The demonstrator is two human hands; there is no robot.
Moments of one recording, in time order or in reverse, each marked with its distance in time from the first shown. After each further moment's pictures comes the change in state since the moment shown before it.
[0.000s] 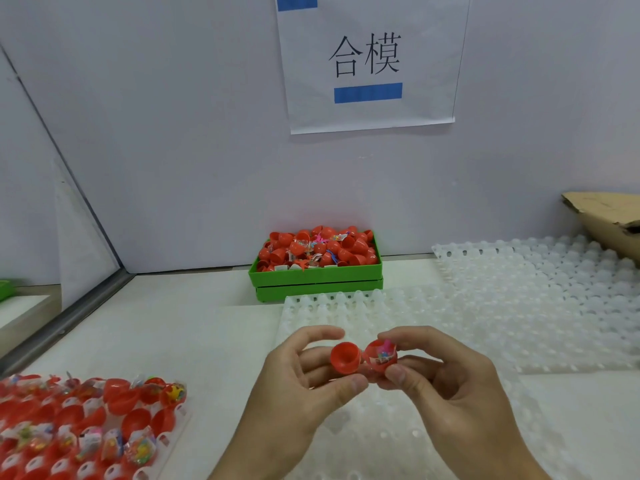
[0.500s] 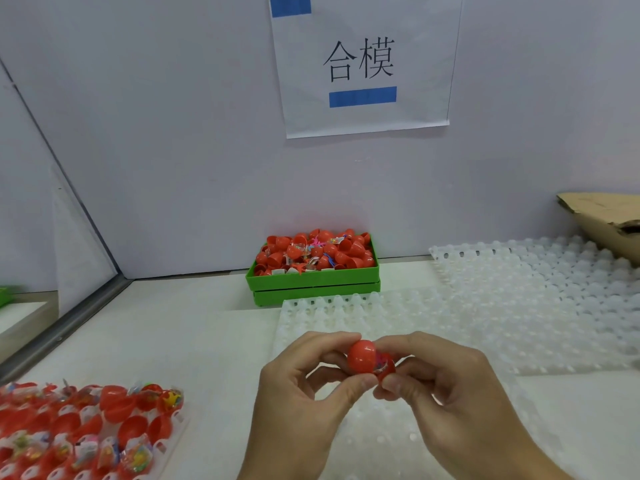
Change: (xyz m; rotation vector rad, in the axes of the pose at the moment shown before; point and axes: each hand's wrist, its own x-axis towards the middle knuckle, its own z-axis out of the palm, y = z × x) left_hand -0.001 -0.005 0.016 0.160 0.132 0.418; right_hand 0.005 -0.003 -0.011 -0.274 -0.100 -0.057
